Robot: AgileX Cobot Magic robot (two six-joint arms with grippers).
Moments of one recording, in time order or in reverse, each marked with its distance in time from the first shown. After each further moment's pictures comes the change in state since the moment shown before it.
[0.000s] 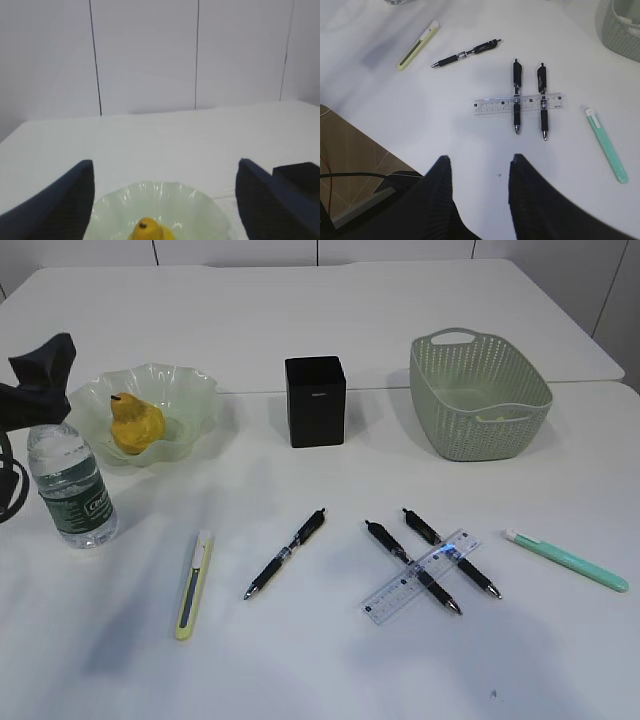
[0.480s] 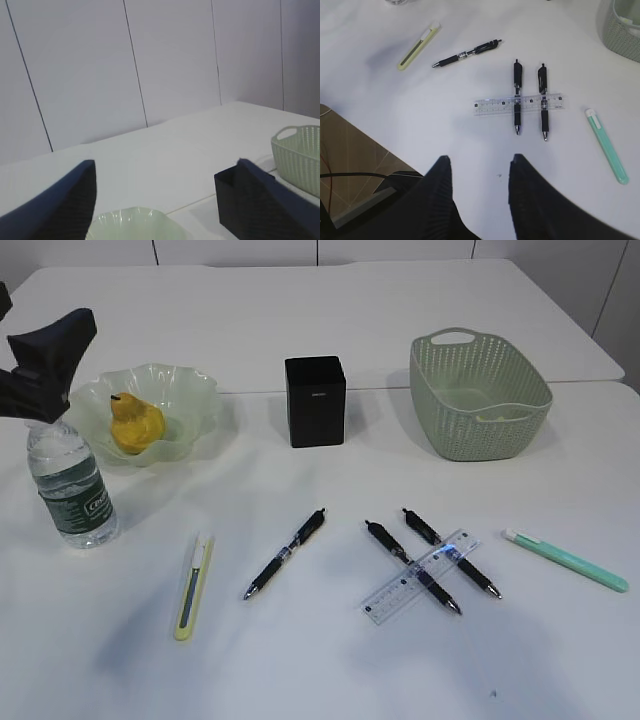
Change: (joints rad) left arm 0.000 -0.188 0.003 0.240 0.171 -0.010; right arm 0.002 0.000 0.000 0.004 0.000 -0.004
